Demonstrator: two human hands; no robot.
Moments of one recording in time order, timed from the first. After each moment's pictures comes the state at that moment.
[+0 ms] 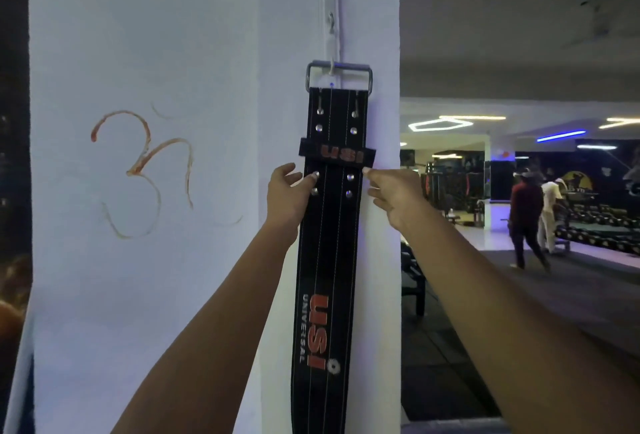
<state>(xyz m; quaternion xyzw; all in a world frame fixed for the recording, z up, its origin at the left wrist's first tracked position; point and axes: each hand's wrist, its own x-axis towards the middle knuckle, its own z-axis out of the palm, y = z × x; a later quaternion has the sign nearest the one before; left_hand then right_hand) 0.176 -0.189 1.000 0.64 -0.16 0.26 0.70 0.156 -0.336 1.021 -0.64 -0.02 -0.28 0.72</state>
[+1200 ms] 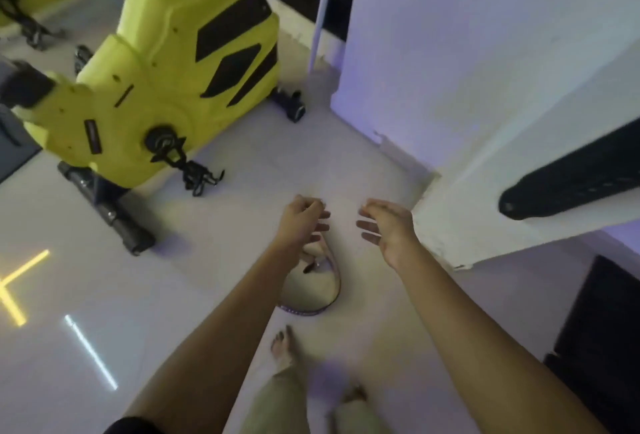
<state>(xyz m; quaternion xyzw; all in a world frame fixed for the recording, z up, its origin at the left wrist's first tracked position) -0.169 0.041 0.450 0.56 0.45 0.02 0.70 -0.077 -0.069 0.461 -0.71 0.12 0.38 0.59</state>
